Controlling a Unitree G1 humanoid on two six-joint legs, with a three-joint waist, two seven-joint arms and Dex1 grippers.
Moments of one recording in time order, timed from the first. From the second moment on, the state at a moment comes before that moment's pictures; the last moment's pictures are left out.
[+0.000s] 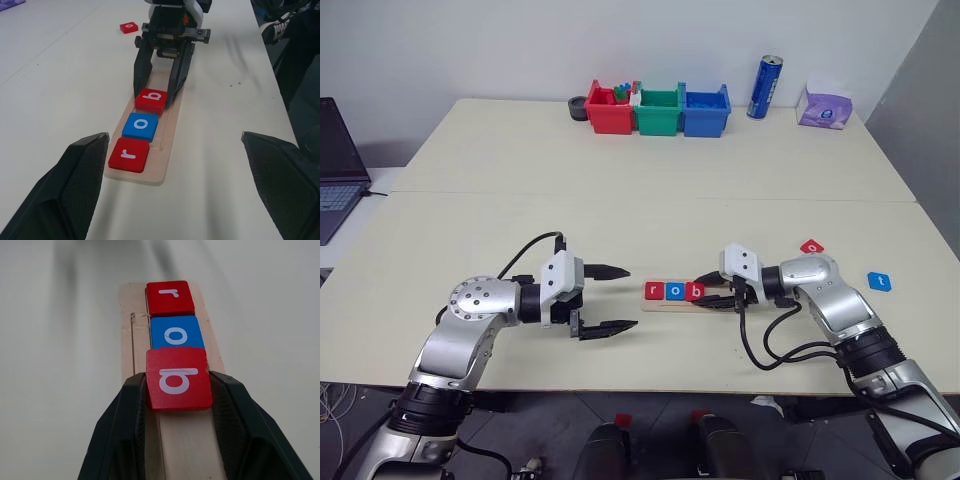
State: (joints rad) left arm -0.27 0.68 -0.05 -0.11 -0.37 0.16 -1.22; right arm -0.58 -0.52 0.31 0.25 0.08 0.16 1.18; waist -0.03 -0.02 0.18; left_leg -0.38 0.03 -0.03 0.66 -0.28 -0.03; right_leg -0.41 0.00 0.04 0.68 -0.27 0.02
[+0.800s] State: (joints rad) left arm -0.30 0.66 -0.07 -0.10 -0.37 0.15 -1.22; right arm -0.63 -0.51 0.32 0.31 0.06 0.14 1.21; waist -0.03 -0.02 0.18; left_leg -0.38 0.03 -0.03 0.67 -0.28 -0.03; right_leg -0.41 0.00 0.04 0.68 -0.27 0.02
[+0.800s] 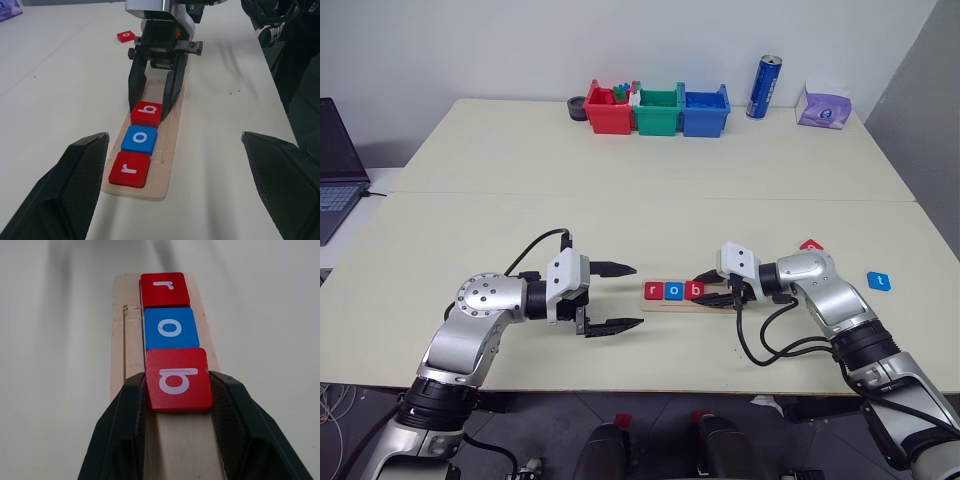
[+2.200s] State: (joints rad) left arm -0.33 0.66 -0.07 -0.06 -0.35 0.12 -1.21; right arm -0.65 -0.50 0.32 0.34 0.03 0.12 1.24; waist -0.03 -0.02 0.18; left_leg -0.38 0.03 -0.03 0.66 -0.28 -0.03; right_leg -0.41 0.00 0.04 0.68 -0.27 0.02
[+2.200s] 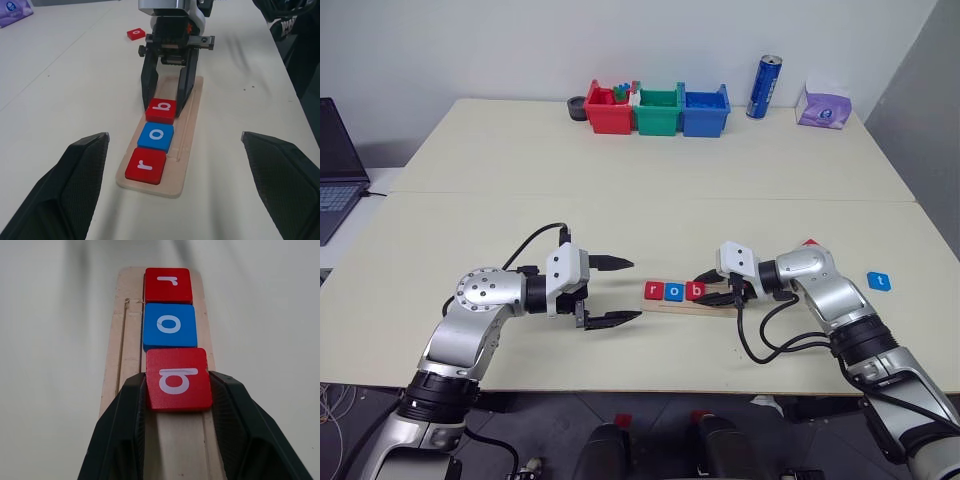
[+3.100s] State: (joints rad) left arm -0.34 0.65 -0.09 -0.03 -0.35 0.09 -1.22; right arm -0.51 -0.70 0.24 0.05 0.17 0.36 1.33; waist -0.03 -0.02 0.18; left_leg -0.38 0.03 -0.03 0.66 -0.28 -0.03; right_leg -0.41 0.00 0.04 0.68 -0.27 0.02
